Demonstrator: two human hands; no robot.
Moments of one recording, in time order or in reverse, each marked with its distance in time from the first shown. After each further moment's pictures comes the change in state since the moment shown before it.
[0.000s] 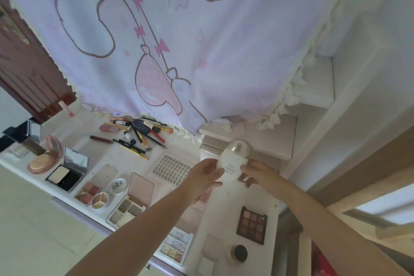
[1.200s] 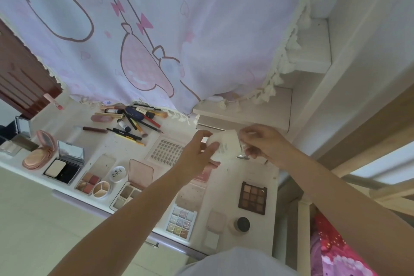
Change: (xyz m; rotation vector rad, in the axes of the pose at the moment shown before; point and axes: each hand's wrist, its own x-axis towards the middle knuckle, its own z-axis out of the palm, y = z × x) left_hand -0.024 0.026 -0.002 0.301 0.059 0.094; right_hand -0.015 -0.023 -0.001 0.141 0.171 -0.063
